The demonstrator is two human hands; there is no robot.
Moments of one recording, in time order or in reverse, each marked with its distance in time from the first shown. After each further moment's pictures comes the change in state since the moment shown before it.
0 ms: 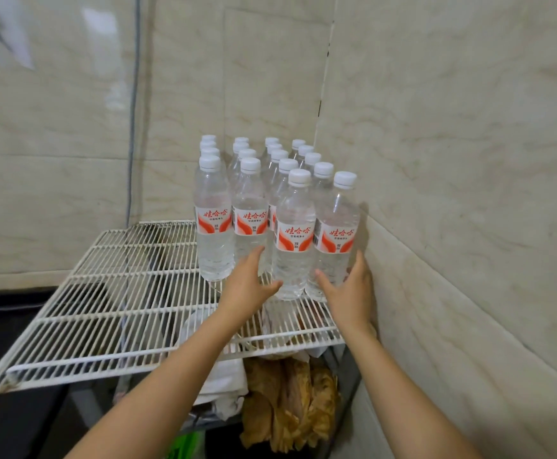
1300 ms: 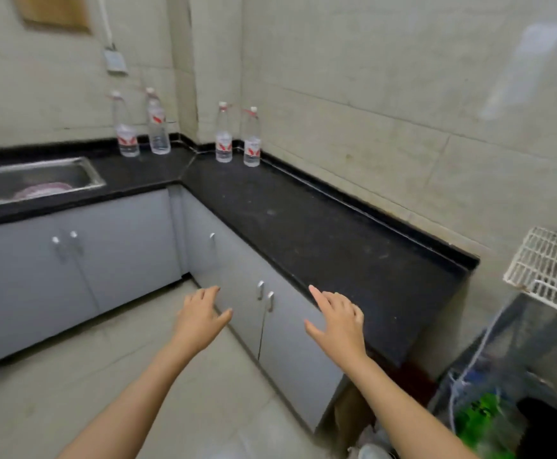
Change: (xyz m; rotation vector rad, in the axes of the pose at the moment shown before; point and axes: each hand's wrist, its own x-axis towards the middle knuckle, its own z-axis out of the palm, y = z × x) left_hand -0.635 -0.253 -0.341 0.414 0.604 -1.012; right_hand -0.551 -0.231 0.176 -0.220 -1.001 -1.059
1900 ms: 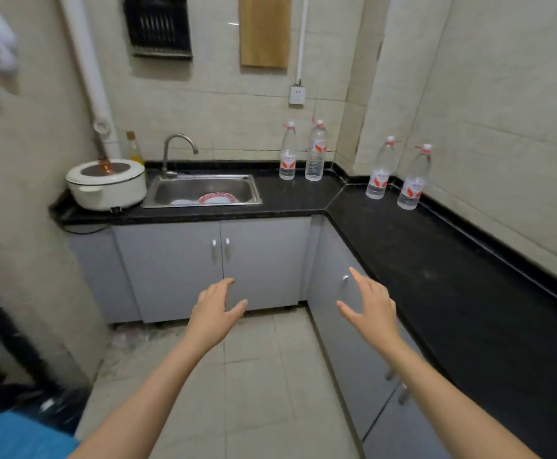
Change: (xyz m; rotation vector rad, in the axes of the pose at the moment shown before) left_hand 0.051 -0.172 -0.130 -0.178 0.345 -0.345; right_hand 0.200 -0.206 0.070 0.319 -0.060 -0.379
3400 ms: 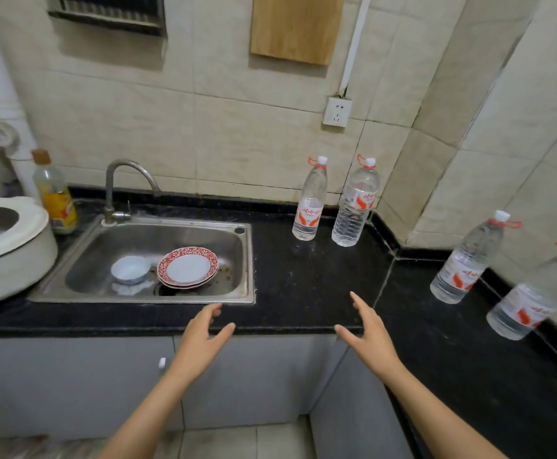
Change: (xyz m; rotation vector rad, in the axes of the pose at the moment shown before) left_hand 0.576 -0.048 0.082 -0.348 0.086 -0.156; right_hand 0.589 0.048 0.181 0.272 -0.247 0.023
